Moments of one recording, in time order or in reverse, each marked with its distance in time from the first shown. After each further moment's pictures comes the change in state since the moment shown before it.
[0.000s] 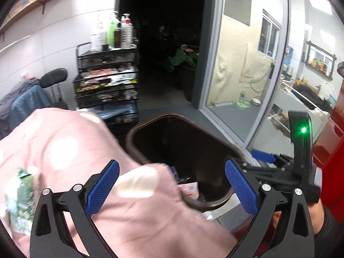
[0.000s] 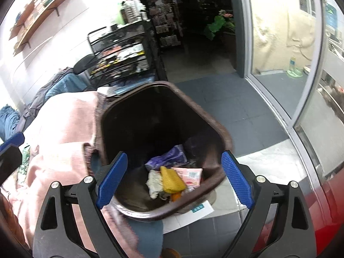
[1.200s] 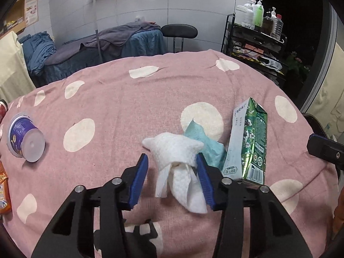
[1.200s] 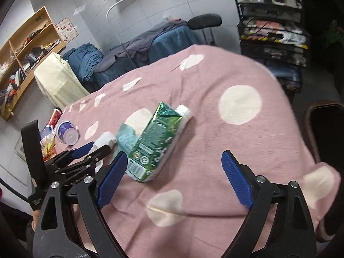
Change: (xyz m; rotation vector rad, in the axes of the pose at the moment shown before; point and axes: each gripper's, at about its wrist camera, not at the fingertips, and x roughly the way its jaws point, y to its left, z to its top) left arm -0.096 0.262 -0.108 -0.425 0.158 0.535; right arm 0.027 0.322 -0.024 -0.358 0.255 0.546
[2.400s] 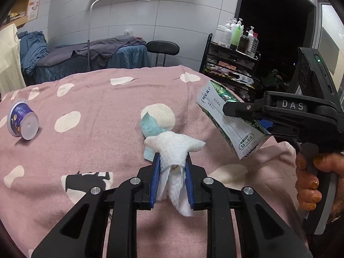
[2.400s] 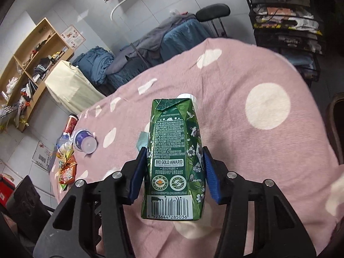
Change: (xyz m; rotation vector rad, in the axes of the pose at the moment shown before) left arm -0.065 -0.040 -0.039 -0.035 -0.129 -0.149; right arm 0.007 0.008 0.017 0.065 0.017 0.123
